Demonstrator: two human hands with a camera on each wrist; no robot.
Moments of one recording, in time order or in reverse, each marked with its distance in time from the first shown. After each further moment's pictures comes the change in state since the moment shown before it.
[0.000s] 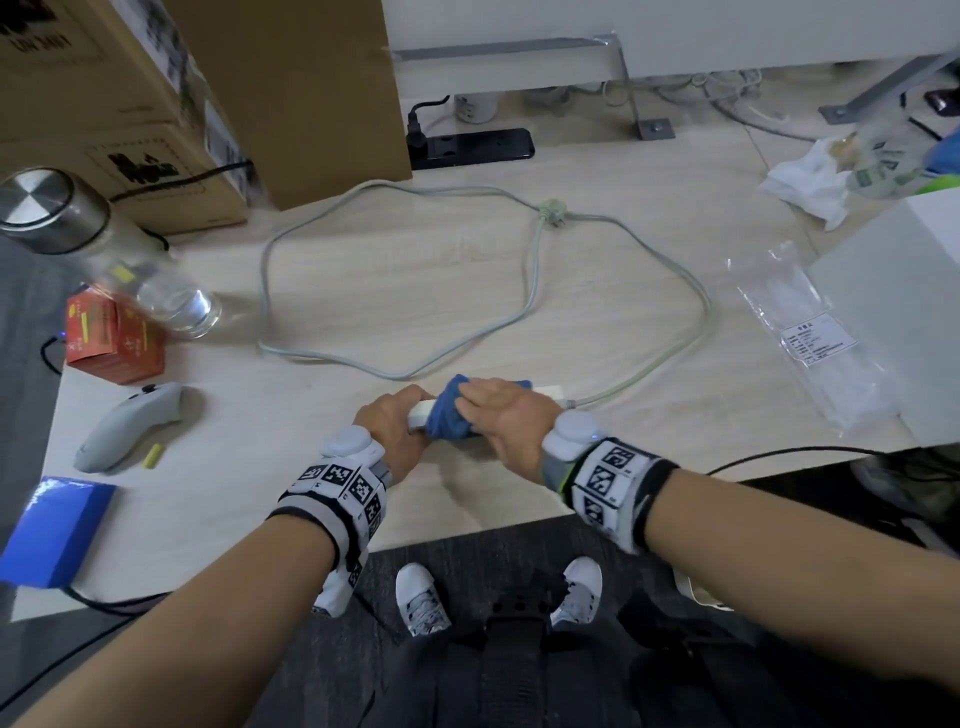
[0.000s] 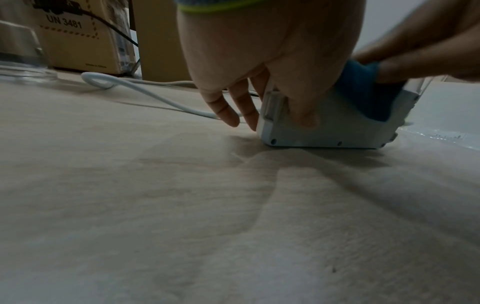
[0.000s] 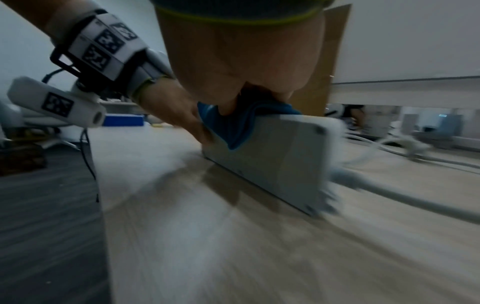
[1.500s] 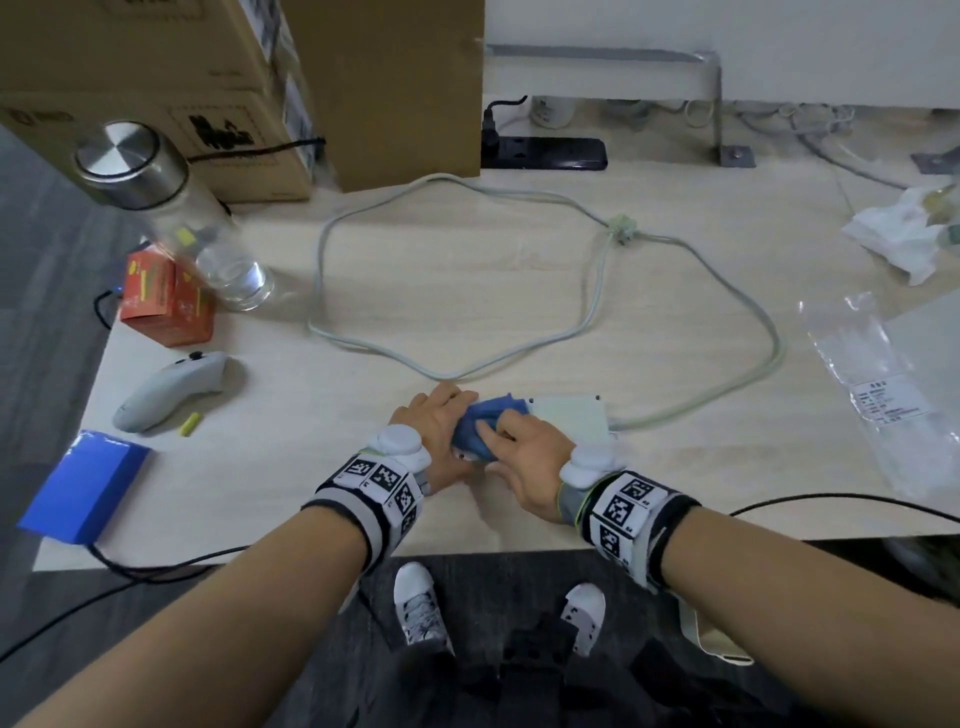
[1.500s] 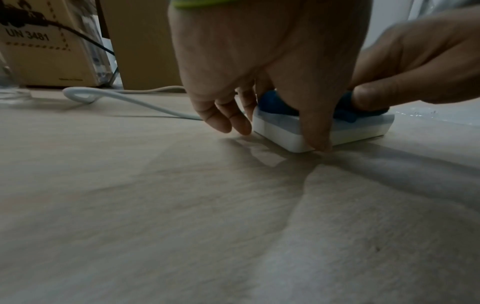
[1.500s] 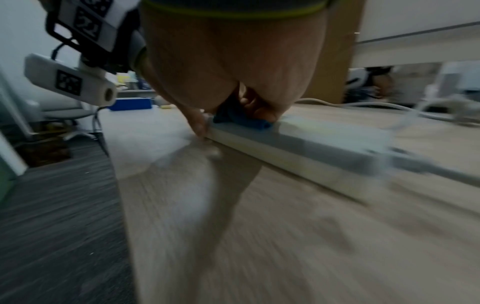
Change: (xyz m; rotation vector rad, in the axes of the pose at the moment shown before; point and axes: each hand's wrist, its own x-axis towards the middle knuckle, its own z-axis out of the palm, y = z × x) left_hand 0.004 -0.008 0.000 0.256 -0.131 0.081; right_hand 0.007 0.008 0.054 -0.025 -0.140 -0.001
